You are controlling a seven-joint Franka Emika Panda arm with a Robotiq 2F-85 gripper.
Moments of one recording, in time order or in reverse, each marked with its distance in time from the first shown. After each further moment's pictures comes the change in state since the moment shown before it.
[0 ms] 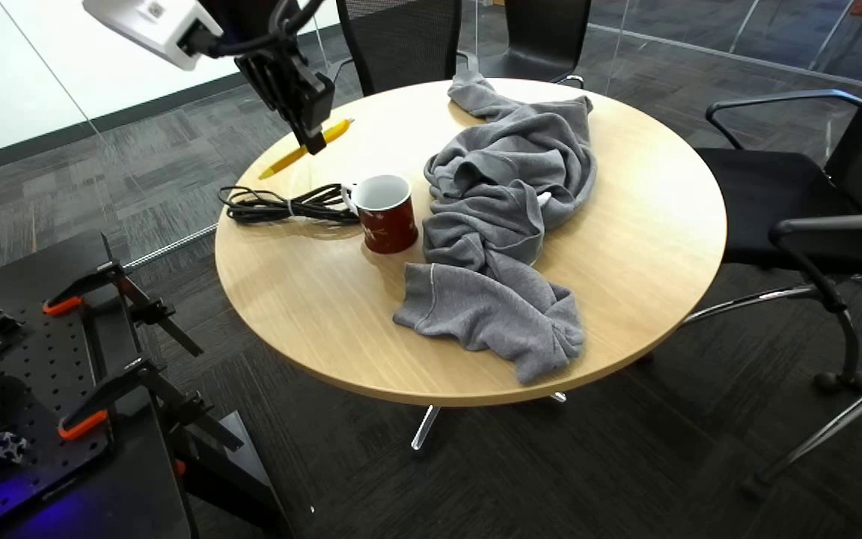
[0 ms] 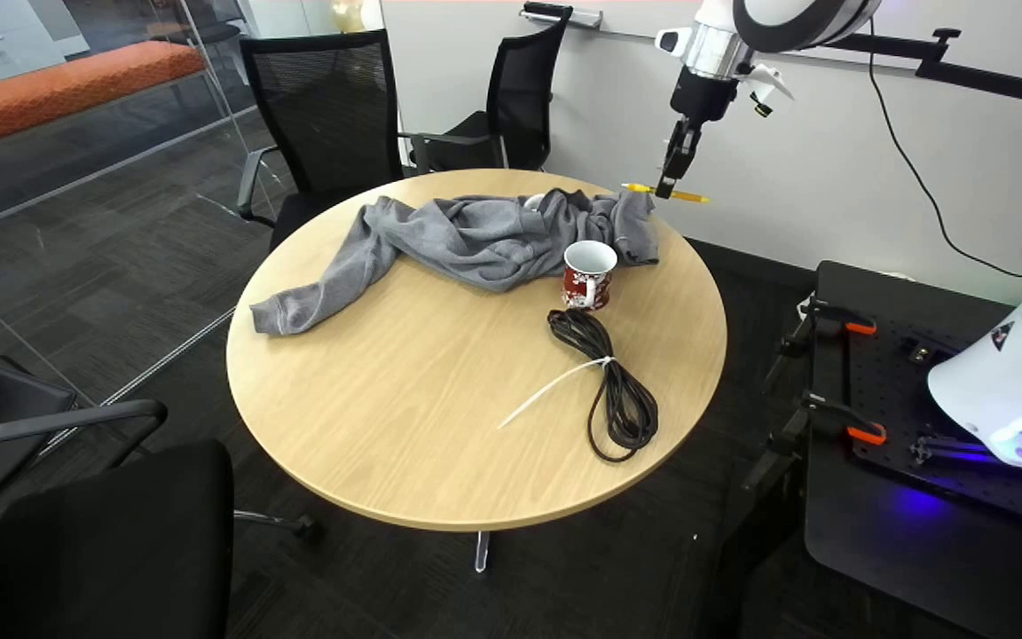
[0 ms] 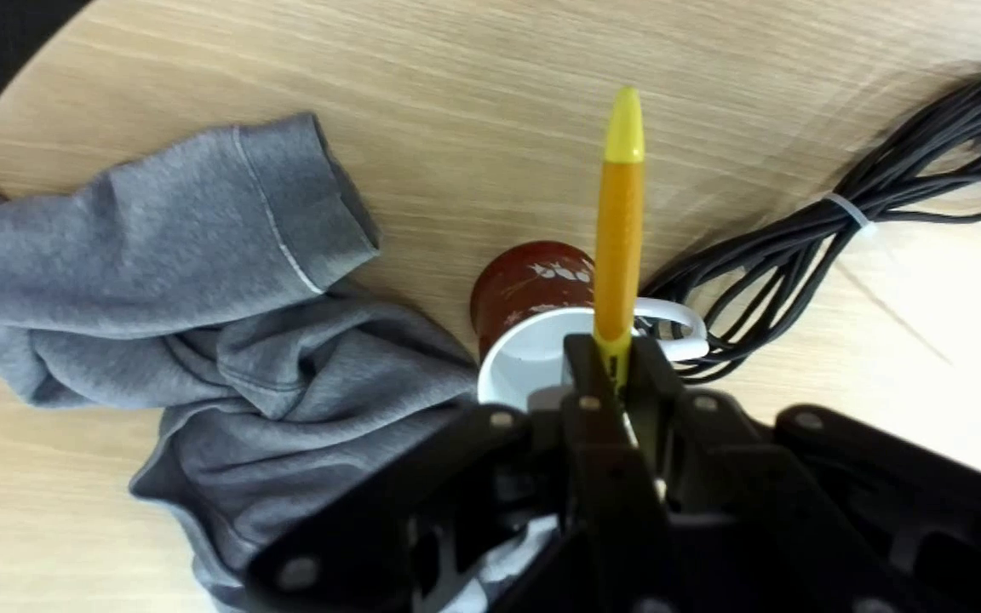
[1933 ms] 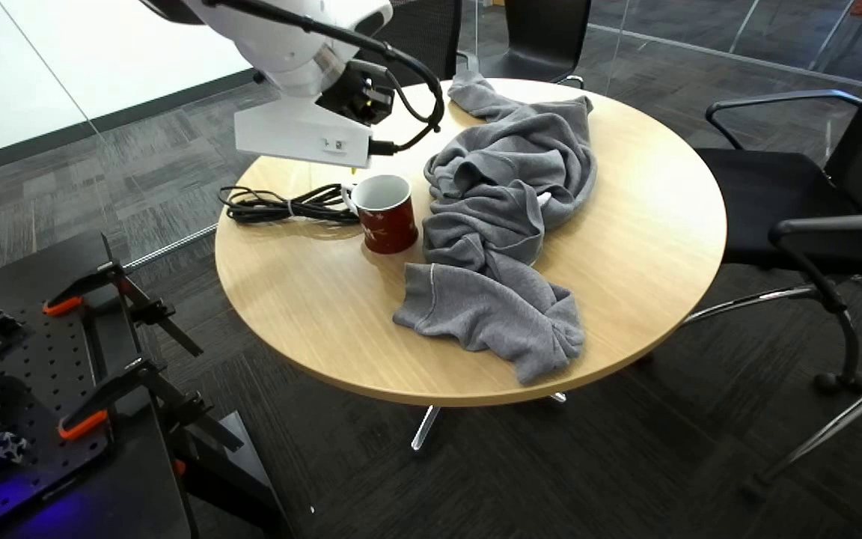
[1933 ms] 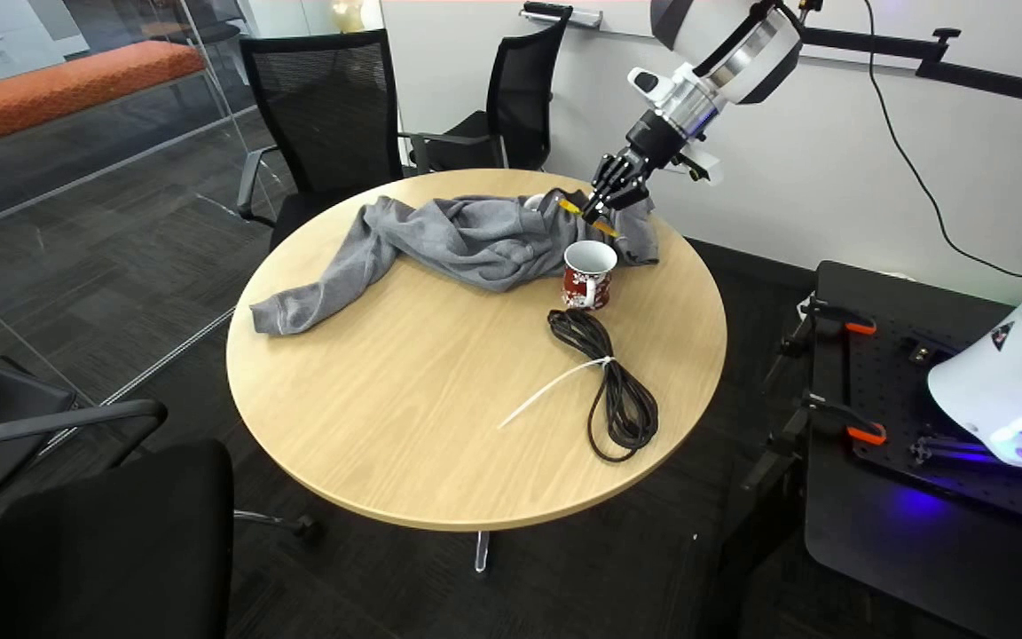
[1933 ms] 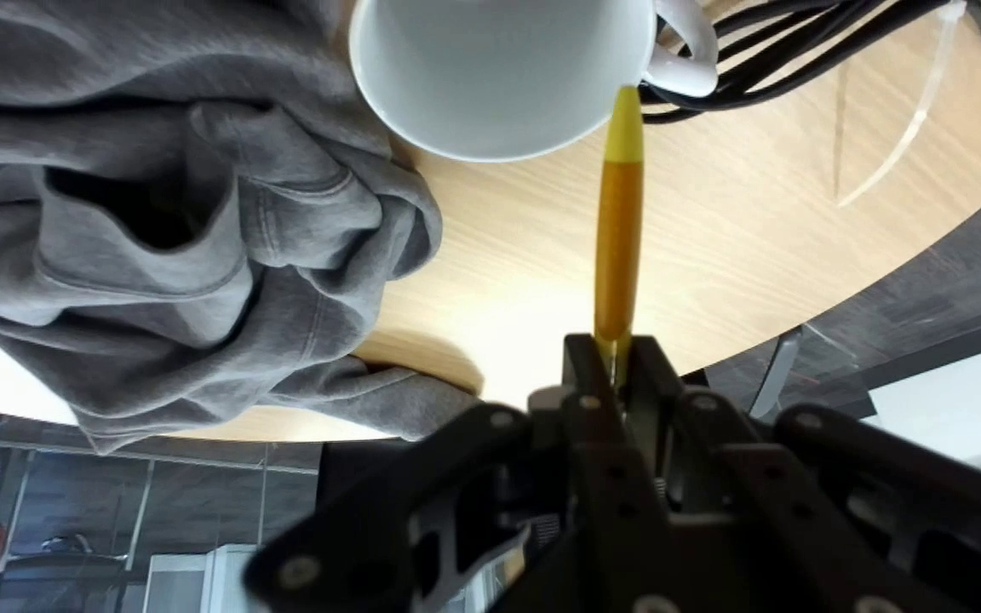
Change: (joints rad) arm 0.012 0.278 0.028 0.167 1.186 -0.003 -1.462
